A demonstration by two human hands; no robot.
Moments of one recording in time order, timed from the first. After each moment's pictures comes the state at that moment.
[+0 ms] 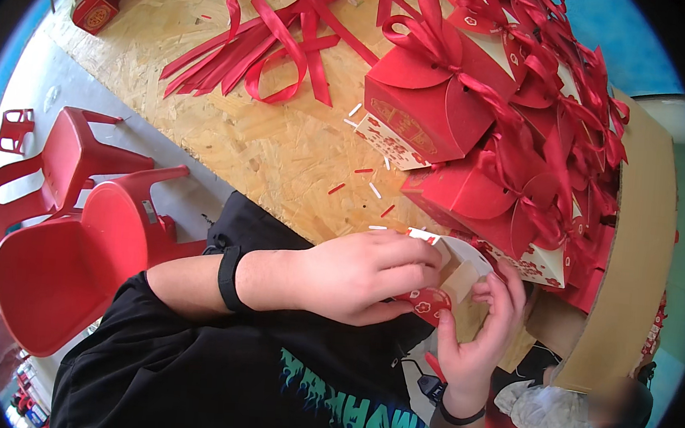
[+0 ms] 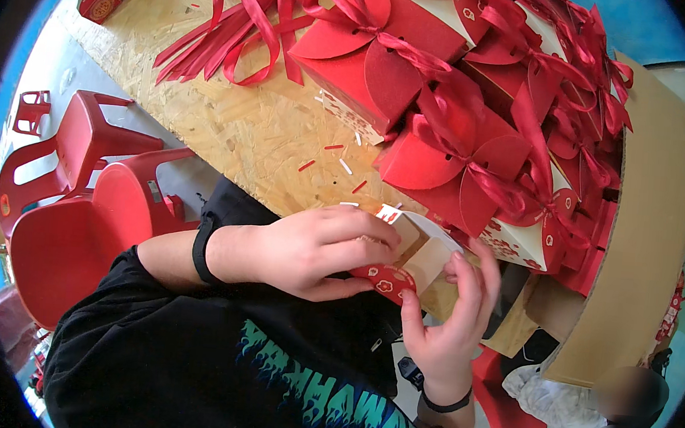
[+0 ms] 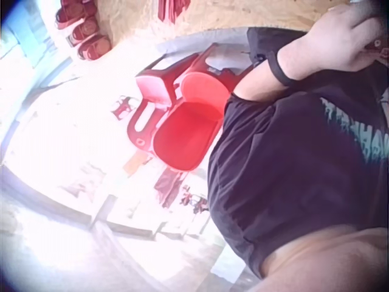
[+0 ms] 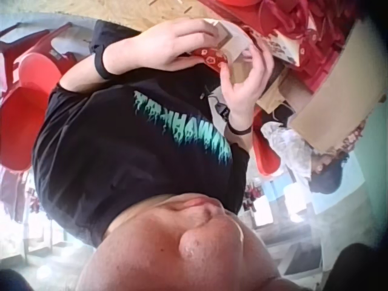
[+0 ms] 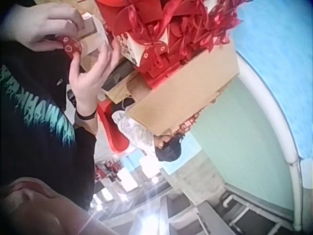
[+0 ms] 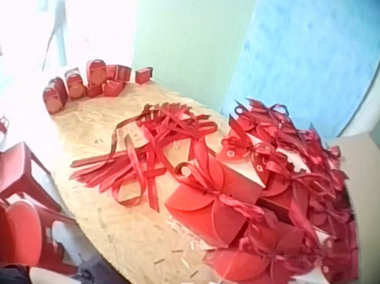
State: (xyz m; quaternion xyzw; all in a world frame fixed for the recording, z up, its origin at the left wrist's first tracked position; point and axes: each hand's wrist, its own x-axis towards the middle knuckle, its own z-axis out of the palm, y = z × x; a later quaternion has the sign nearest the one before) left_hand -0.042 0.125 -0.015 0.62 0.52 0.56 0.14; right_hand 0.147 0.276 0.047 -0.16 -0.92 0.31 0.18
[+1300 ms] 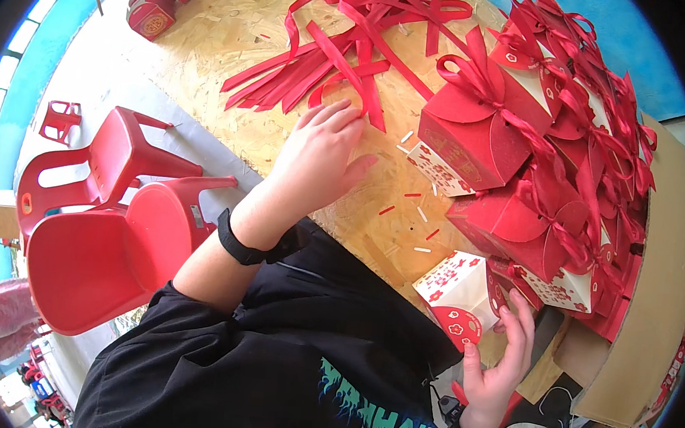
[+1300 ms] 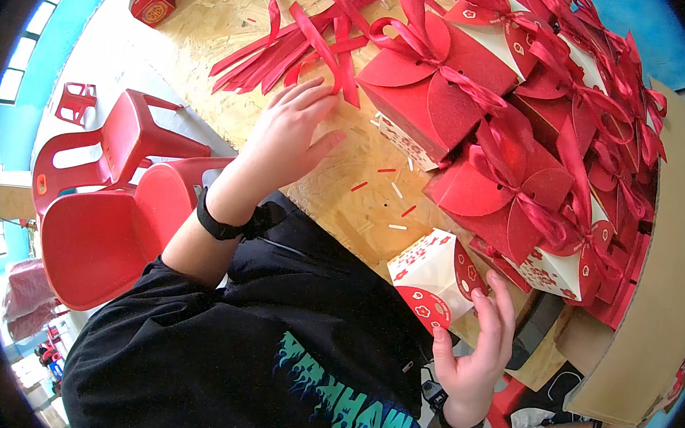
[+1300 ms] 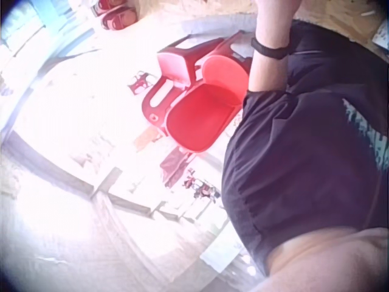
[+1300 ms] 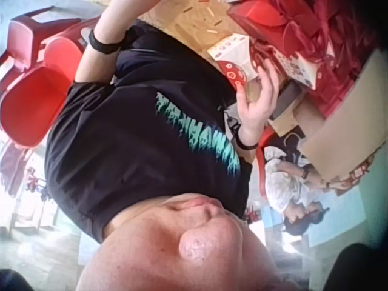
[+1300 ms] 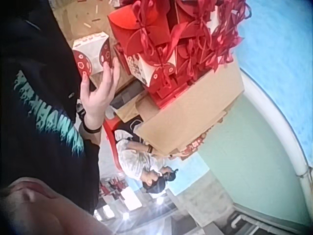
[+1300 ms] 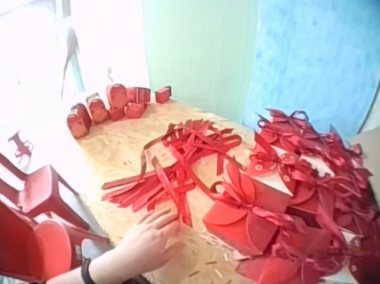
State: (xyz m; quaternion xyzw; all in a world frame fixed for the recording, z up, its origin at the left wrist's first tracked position) left_hand -0.158 0.077 -0.038 0.44 0.87 0.22 -0.10; right_hand 0.161 0.278 0.038 -0.14 -0.93 0.32 0.13
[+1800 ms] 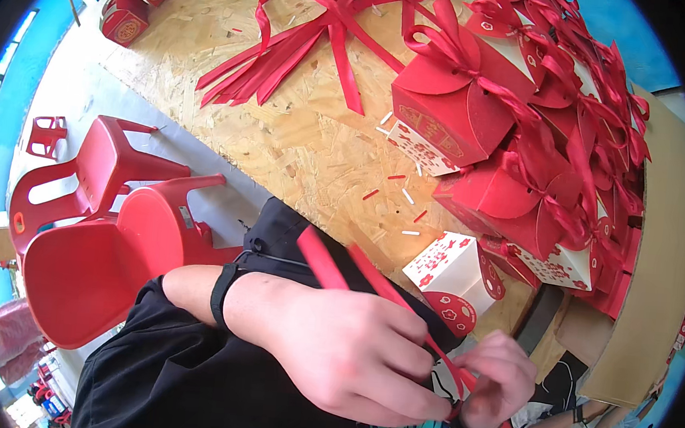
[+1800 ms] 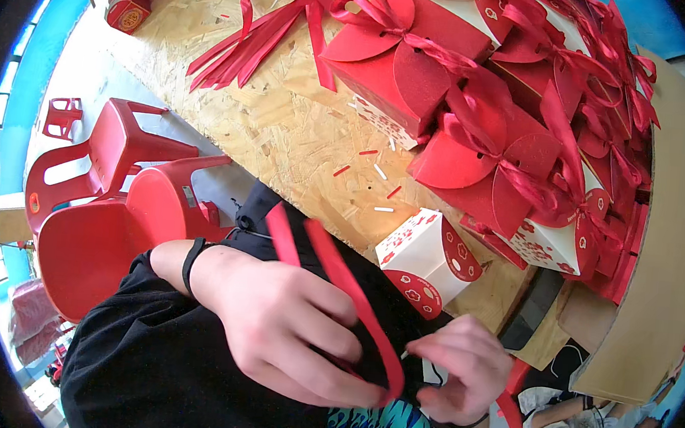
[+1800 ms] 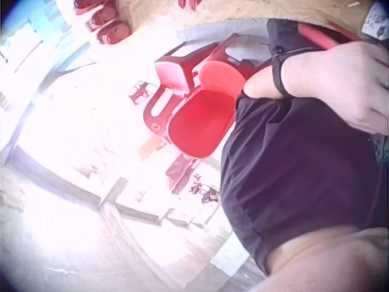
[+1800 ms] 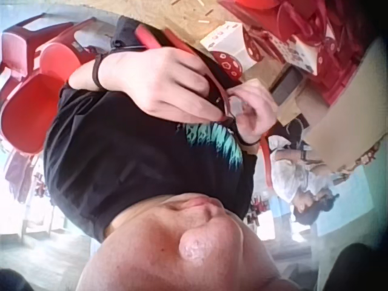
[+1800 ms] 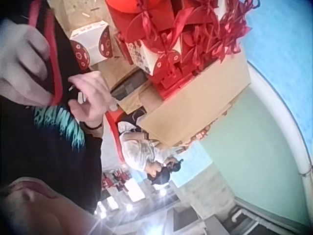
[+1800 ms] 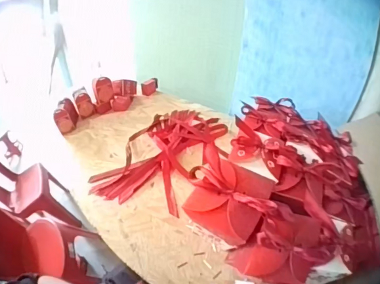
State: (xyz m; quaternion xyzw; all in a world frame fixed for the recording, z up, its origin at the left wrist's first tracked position) left_hand -0.042 0.091 0.054 0.75 0.34 0.57 0.06; right_hand 0.165 0.275 0.066 -0.01 -0.86 0.49 0.16
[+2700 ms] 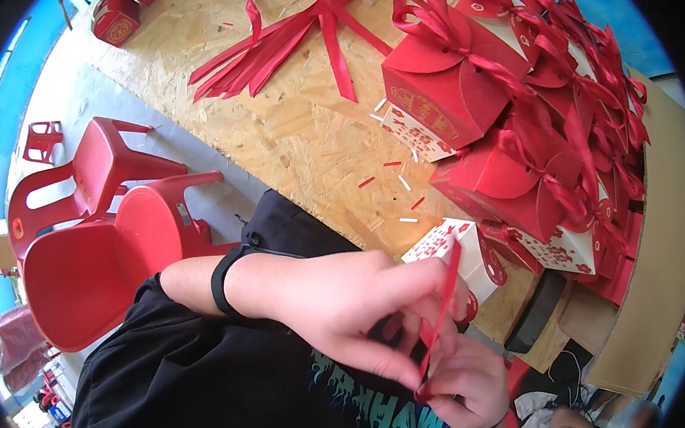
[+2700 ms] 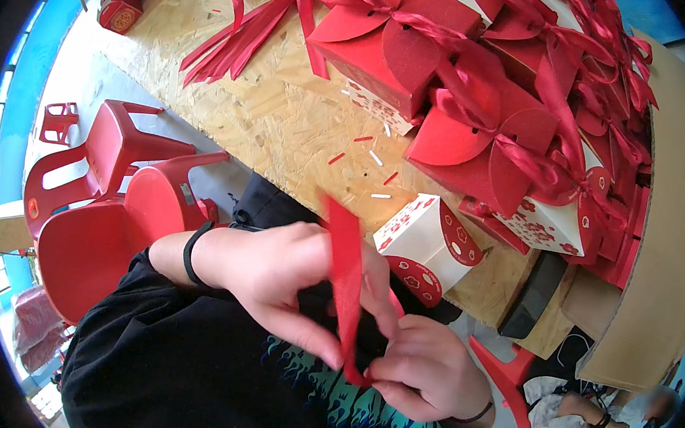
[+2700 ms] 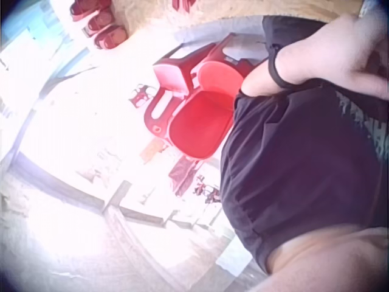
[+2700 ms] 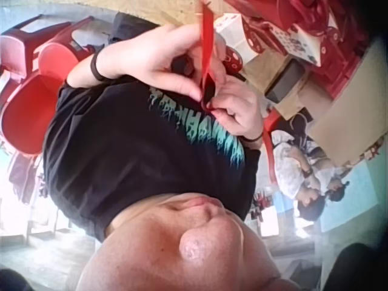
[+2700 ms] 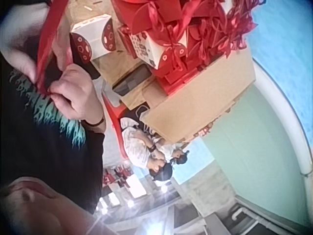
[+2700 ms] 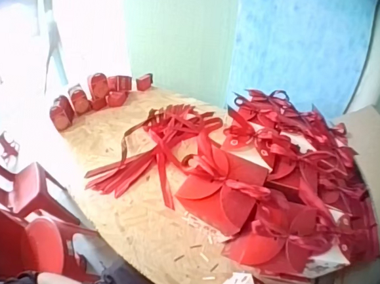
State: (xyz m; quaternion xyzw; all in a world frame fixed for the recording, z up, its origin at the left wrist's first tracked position) left_hand -0.052 0.085 0.039 0.53 0.39 0.56 0.50; right_hand 0.144 0.261 0.070 0.13 -0.73 0.67 0.00
